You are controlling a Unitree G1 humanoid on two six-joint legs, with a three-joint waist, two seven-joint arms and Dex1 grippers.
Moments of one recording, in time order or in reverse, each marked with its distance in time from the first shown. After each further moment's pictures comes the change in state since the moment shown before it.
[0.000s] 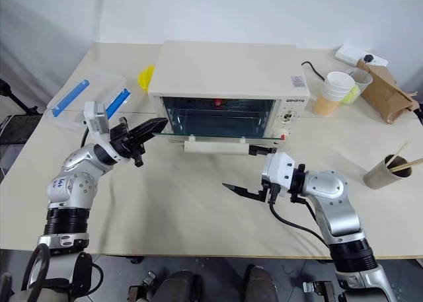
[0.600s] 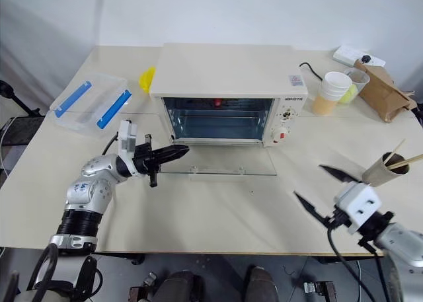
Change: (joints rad) left arm 0.045 -0.019 -0.124 0.079 0.154 -0.112 -0.135; right arm 0.526 -0.116 -0.497 -0.260 -0.011 0.050 -0.281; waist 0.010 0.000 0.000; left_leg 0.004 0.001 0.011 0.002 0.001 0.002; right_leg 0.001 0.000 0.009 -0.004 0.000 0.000
